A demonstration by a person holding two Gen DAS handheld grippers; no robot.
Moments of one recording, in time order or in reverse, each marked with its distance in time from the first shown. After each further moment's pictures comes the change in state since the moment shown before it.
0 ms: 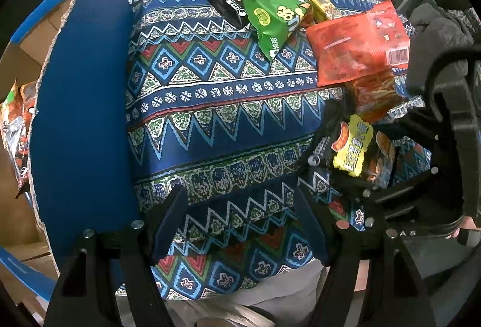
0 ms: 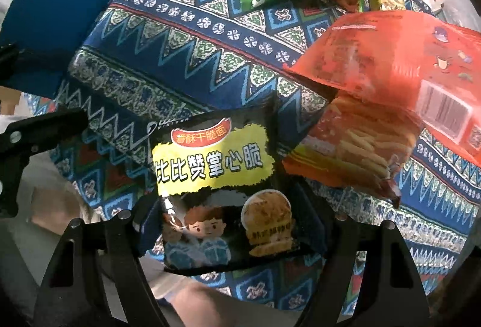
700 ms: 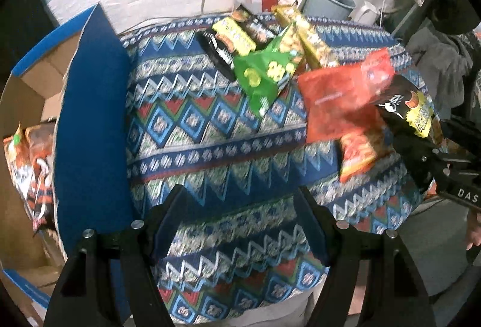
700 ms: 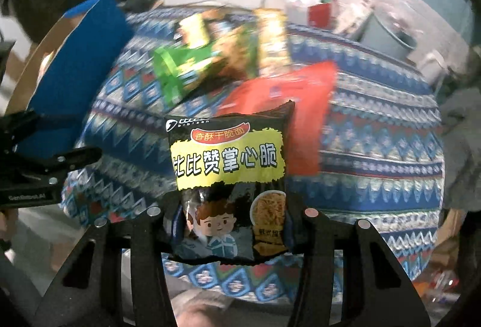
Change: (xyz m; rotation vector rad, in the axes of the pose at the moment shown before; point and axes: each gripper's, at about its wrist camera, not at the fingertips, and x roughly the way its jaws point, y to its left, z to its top) left arm -0.020 -0.013 0.048 -0.015 -0.109 -0.010; right arm -0.108 -0.074 -0.008 0.228 -0.278 -0.090
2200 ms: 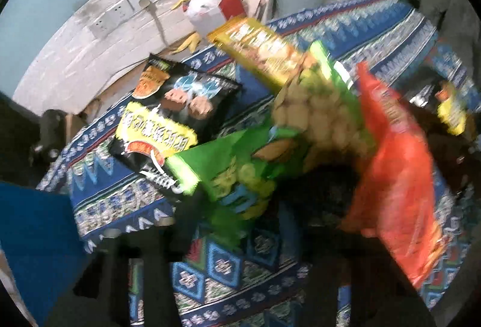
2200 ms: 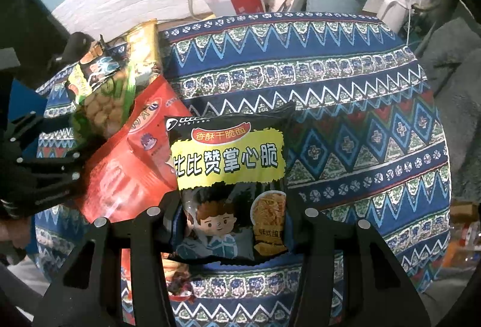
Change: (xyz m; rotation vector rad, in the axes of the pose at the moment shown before) left arm 0.100 -0.072 0.107 0.320 0.012 0.149; right arm 0.061 -0.112 0.031 0.289 -0.010 -0.042
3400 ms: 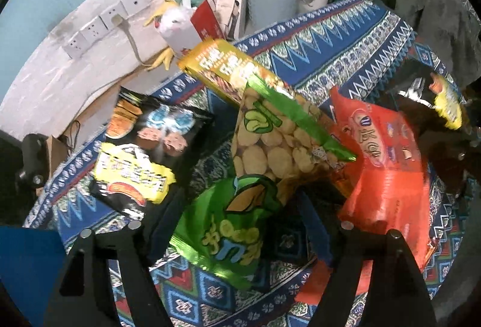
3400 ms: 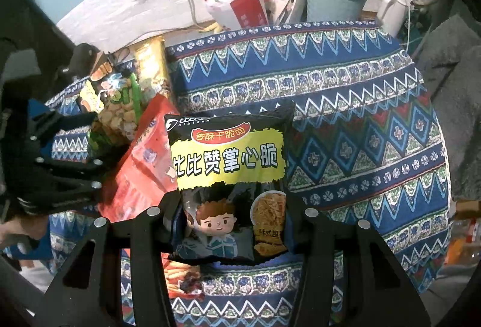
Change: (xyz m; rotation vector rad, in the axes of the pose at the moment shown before) left arm 0.005 -0.003 0.019 0.078 -0.052 -0.133; right arm -0.021 -0.001 0.009 0.024 -0.025 0.039
